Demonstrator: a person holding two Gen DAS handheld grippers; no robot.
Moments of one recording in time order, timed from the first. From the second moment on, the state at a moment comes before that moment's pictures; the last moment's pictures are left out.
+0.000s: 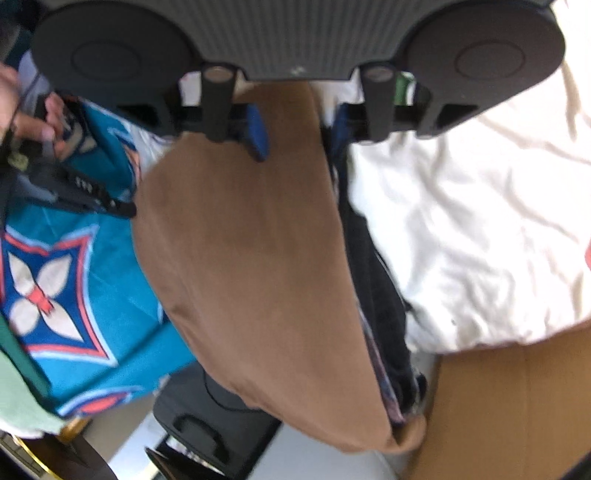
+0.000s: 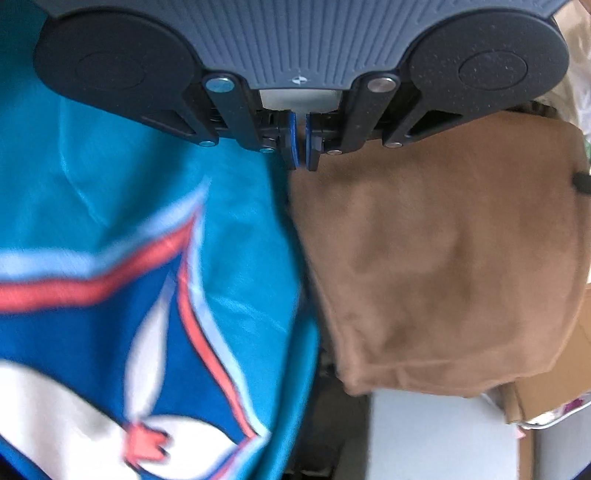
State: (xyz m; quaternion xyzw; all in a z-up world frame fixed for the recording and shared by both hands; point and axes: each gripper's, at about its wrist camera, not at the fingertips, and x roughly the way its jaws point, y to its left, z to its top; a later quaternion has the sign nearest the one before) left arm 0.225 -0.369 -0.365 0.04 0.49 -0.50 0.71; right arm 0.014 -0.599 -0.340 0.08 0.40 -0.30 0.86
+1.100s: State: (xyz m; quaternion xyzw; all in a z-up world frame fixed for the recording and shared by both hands) left arm 0.220 -0.308 -0.168 0.10 0.54 -0.37 0.74; right arm 0.013 -0.527 -0.172 0.28 0.44 -0.24 0.82
